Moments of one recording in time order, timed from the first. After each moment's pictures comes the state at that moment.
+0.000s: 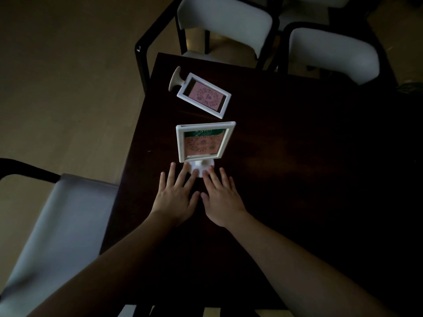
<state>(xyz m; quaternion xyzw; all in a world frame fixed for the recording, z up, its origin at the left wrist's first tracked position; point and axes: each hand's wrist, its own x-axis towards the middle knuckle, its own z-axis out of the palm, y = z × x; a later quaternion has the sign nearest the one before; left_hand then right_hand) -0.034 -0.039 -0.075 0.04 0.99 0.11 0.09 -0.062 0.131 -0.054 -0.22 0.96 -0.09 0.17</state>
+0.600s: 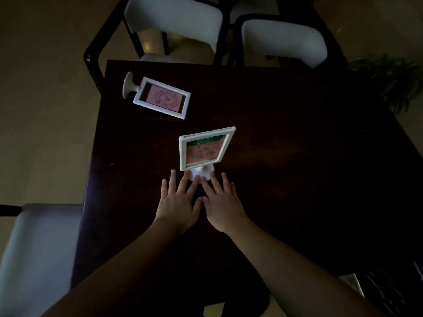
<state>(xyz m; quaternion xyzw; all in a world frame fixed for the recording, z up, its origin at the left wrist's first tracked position) -0.042 0.035 -0.062 0.11 0.98 0.11 0.12 -0.045 0.195 -0.052 -0.11 0.97 -0.08 0.18</state>
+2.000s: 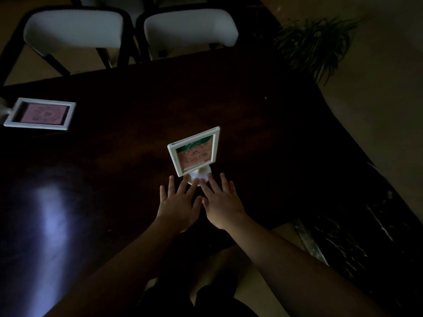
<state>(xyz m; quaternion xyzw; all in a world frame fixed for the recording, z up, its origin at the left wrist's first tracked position) 0.006 0.363 -0.047 0.17 0.96 0.08 0.21 0.033 0.518 -0.056 -0.03 0.98 -0.13 0.17</state>
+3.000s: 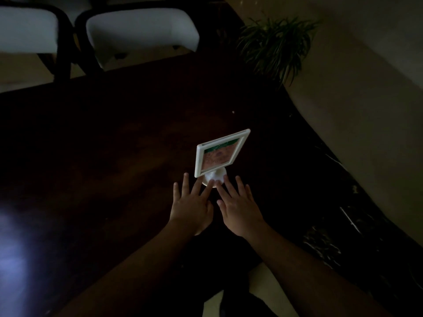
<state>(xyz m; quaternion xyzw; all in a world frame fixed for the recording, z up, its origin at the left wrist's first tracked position) -0.076 0.498 -0.062 0.30 0.94 0.06 0.17 -0.009 0.655 -0.073 0.06 0.99 -0.10 0.12</state>
